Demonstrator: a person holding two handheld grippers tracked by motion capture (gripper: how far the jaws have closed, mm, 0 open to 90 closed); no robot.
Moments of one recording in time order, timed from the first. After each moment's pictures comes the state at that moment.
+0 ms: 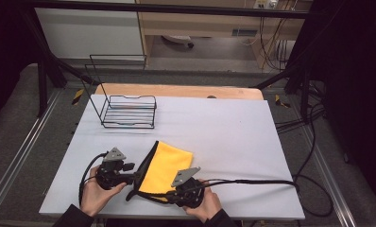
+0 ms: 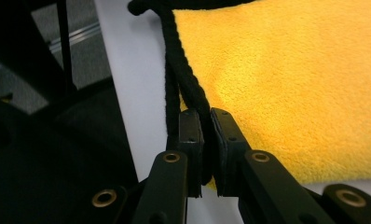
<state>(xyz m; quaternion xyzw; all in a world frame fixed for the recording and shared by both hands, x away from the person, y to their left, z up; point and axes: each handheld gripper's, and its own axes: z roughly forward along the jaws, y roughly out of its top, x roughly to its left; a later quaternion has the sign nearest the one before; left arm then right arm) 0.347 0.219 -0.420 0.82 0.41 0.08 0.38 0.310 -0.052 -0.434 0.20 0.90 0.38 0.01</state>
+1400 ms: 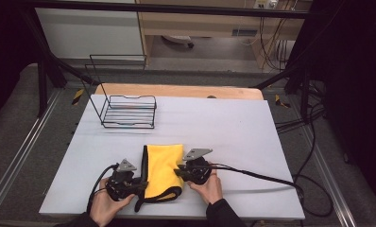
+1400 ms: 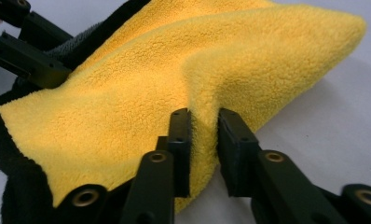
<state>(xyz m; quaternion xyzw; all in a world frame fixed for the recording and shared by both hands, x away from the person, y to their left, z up) 0.324 0.194 -0.435 0.83 0.43 0.07 0.34 0.373 -0.073 -0.449 0.31 0.85 0.41 0.07</state>
